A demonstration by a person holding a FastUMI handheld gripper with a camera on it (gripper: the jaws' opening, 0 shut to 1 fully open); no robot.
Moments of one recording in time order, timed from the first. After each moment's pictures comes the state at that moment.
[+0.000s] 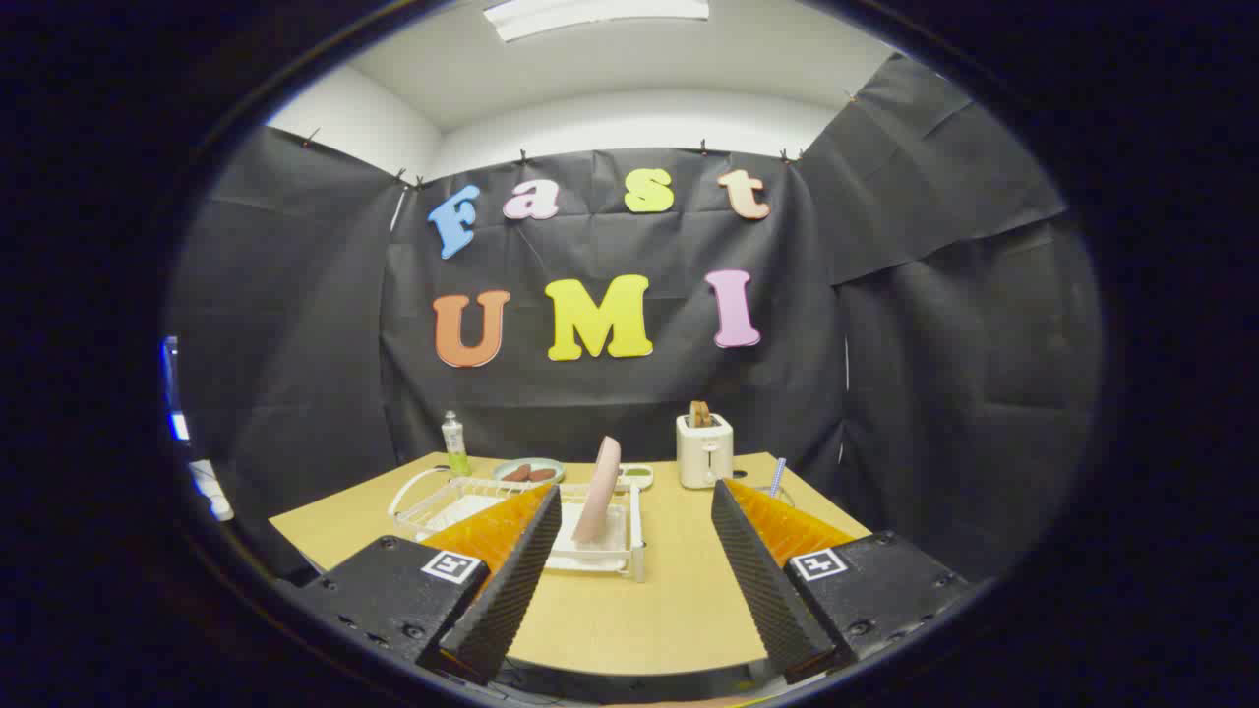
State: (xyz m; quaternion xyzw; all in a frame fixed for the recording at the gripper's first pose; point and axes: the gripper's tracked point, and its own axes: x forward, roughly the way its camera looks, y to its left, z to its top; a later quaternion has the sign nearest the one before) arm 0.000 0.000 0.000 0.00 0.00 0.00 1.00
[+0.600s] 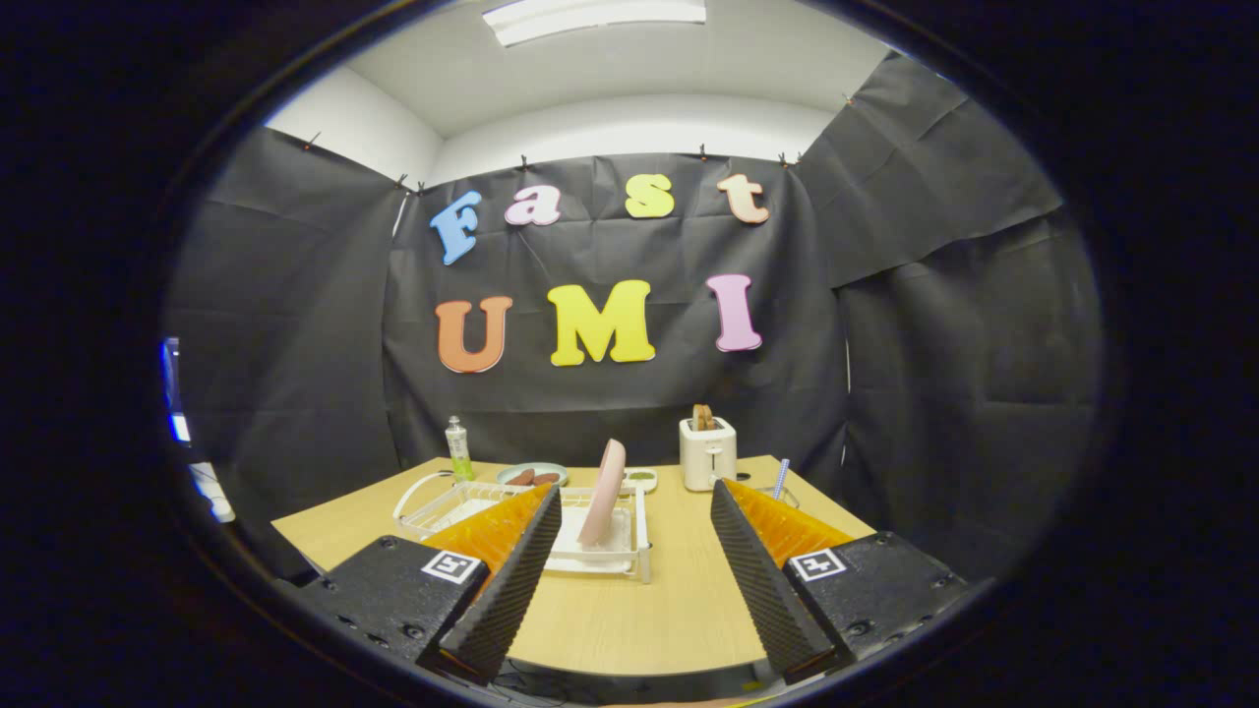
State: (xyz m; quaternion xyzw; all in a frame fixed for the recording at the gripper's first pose) arm -0.002 0.008 -0.004 0.00 -0.01 0.01 1.00
